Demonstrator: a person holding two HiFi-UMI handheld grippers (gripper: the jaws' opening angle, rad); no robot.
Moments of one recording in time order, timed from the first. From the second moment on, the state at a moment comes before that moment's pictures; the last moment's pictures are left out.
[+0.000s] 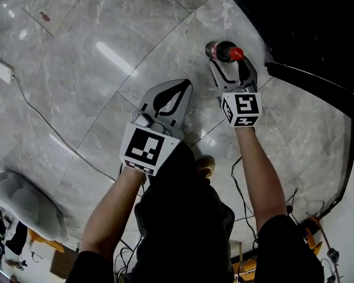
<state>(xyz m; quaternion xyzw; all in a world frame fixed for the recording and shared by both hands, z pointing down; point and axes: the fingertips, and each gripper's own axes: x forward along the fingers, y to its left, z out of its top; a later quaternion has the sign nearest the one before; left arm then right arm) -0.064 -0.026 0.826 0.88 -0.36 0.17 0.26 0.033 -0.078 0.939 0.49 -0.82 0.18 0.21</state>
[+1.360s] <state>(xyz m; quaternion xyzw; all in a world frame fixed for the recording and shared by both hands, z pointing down) -0.041 0.035 0.407 0.89 -0.33 0.15 0.25 0.061 -0.012 0.457 0.56 -0.79 0.21 0.13</state>
